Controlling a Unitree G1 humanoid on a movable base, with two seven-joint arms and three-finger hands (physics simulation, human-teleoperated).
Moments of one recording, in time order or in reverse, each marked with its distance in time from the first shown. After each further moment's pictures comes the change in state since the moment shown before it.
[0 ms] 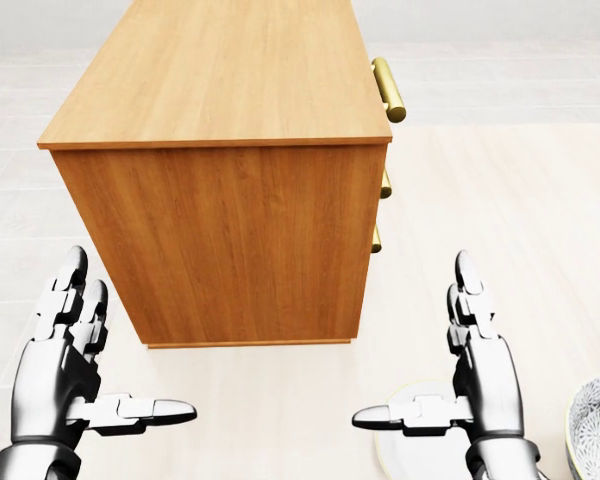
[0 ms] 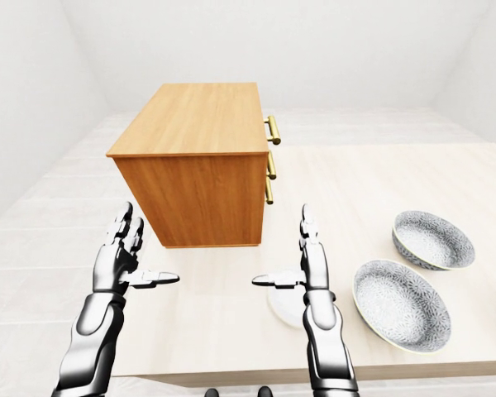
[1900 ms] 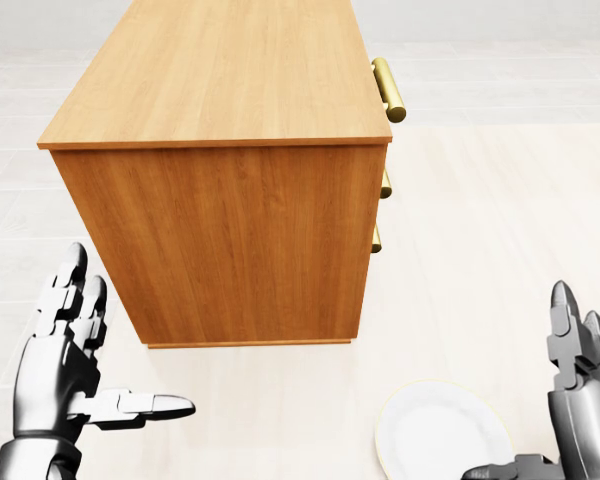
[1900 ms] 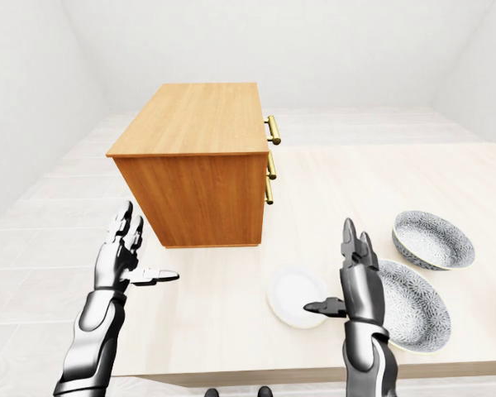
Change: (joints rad) left arm -0.035 0.014 0.007 0.080 0.001 -0.060 -0.001; right arm 0.226 -0.025 -0.196 -0.251 -0.648 0.000 -0.040
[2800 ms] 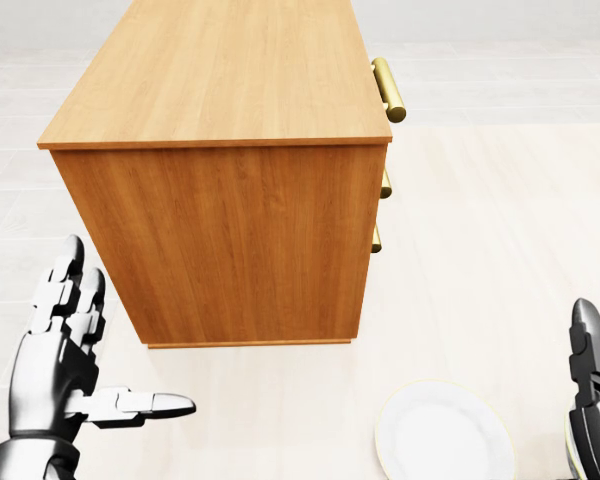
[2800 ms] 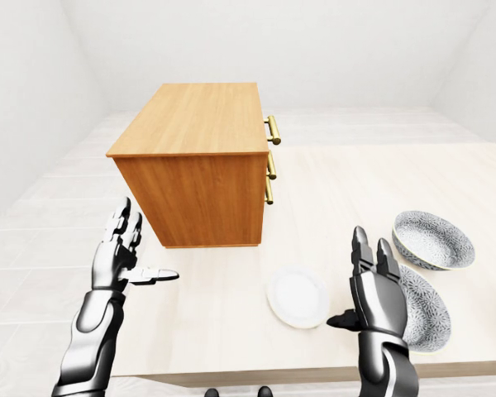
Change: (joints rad) left arm 0.012 -0.006 -0.005 -0.055 0.001 0.006 -0.001; right arm 0.046 0.026 -0.096 -0.079 -0.289 0.000 0.074
